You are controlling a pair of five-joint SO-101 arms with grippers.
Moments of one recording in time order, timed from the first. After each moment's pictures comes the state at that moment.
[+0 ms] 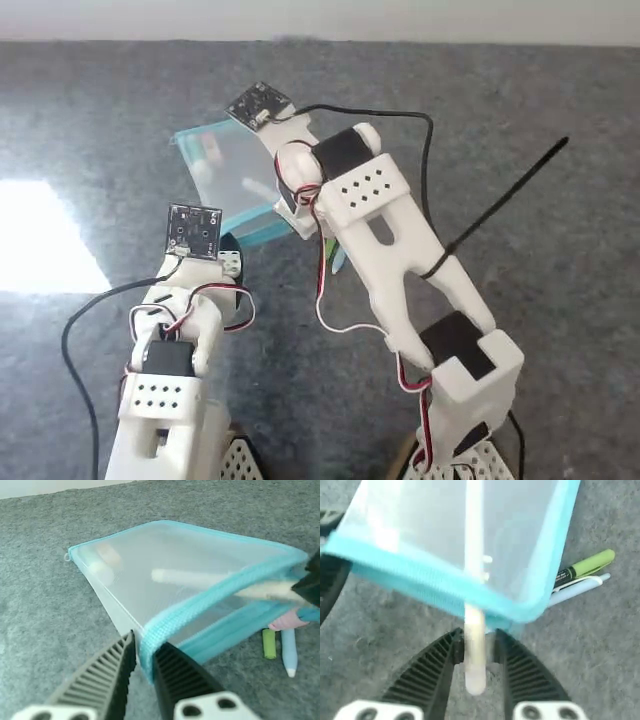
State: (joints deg) left arm -2.4 -67.2 85.8 28.6 0.6; right arm -36.2 15.1 -23.3 88.0 14.1
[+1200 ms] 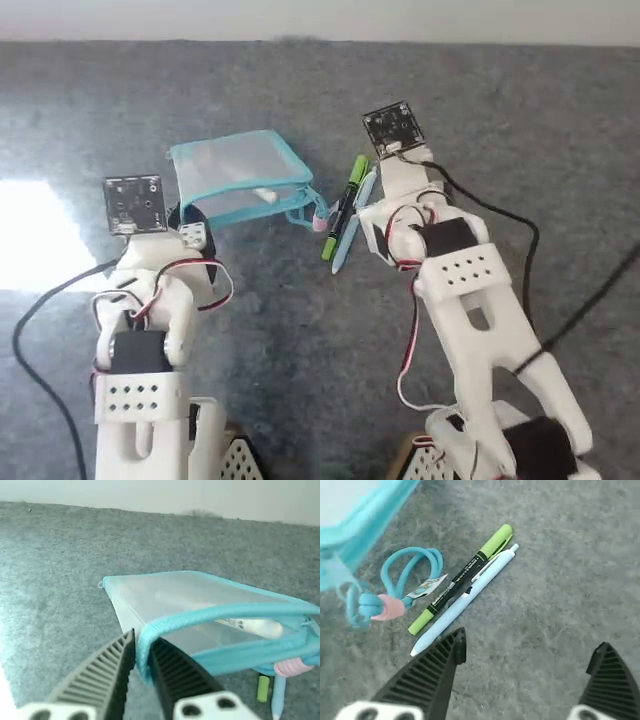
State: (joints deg) left arm -8.5 -67.2 68.2 43.0 8.7; right arm -21.2 -21.6 36.0 46.3 4.5
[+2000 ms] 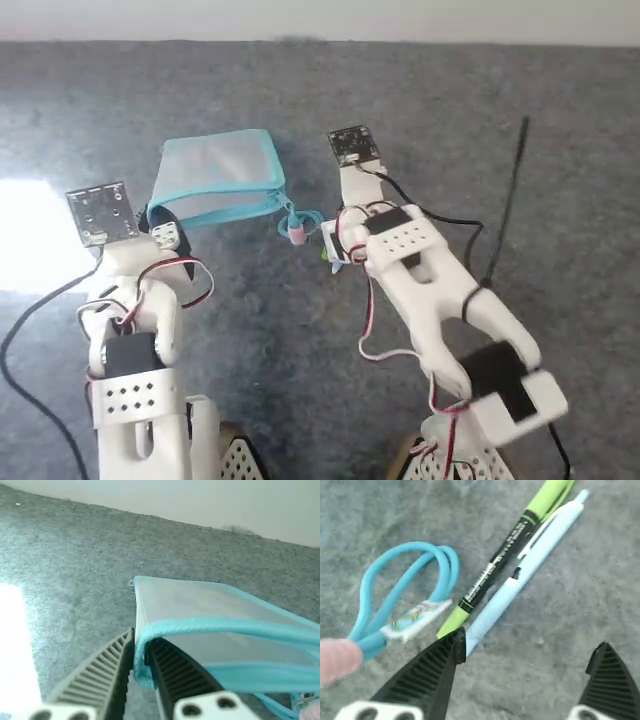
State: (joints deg) left arm -16.4 -67.2 73.3 36.0 10.3; right arm -28.3 2.8 28.5 41.7 -8.6
